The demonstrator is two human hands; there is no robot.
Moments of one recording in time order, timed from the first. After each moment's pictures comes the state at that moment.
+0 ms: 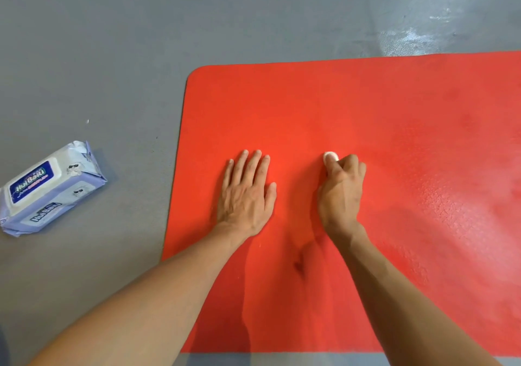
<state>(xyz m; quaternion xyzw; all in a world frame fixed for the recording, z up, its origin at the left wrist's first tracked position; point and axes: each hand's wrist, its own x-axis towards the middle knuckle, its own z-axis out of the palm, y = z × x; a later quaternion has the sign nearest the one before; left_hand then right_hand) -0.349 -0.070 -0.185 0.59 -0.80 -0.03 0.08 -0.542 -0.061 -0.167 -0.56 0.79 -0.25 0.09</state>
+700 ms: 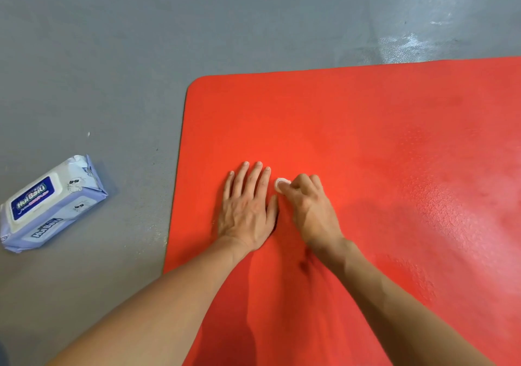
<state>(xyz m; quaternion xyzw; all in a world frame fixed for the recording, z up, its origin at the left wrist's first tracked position) -0.350 -0.071 -0.180 0.60 -0.80 -0.03 0.05 -0.512 -0.052 -0.162 -0.75 0.60 -0.24 0.14</state>
